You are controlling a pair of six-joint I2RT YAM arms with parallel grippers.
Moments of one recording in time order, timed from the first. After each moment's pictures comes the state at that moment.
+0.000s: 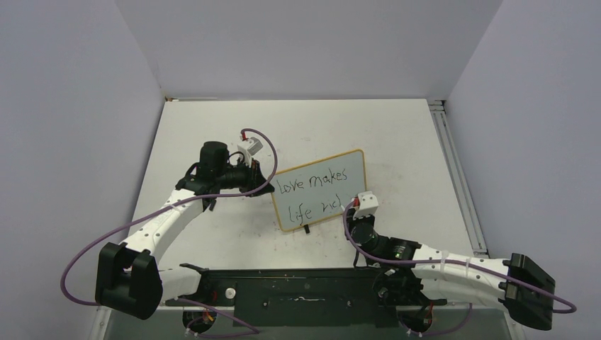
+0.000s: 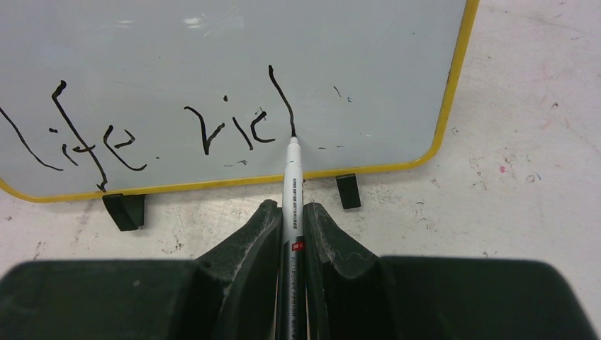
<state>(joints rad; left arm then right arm) -0.31 1.22 0.83 -0.25 0.72 -0.13 1.10 0.87 0.28 0.04 0.74 0.46</state>
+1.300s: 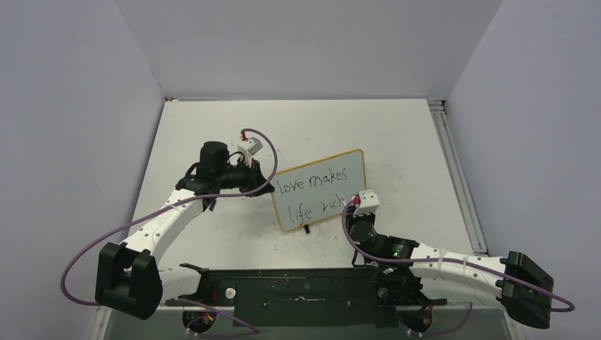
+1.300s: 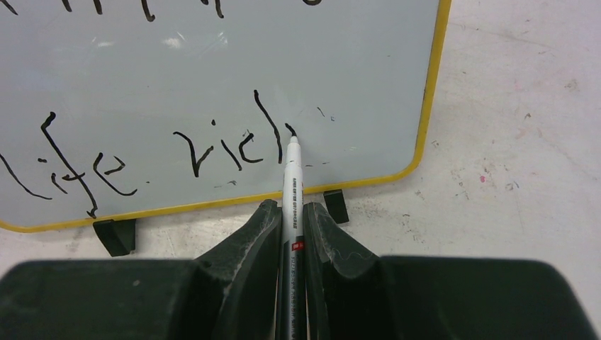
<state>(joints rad) -0.31 1.22 0.83 -0.25 0.72 -0.13 1.09 0.90 0.29 0.09 0.80 0.44</state>
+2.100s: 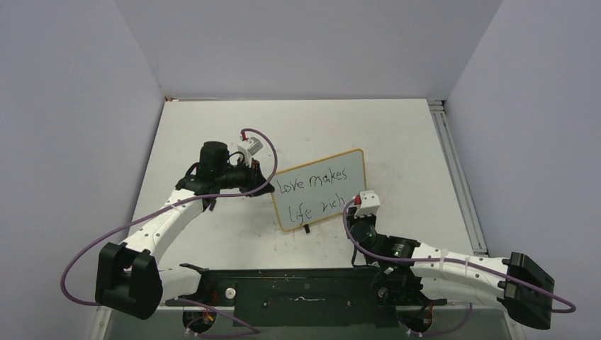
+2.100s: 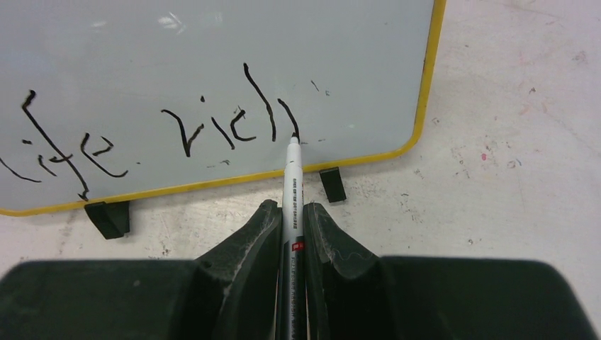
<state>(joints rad) -0.31 1.22 0.83 -0.25 0.72 -0.13 1.09 0.91 0.31 -0.03 0.78 0.51</state>
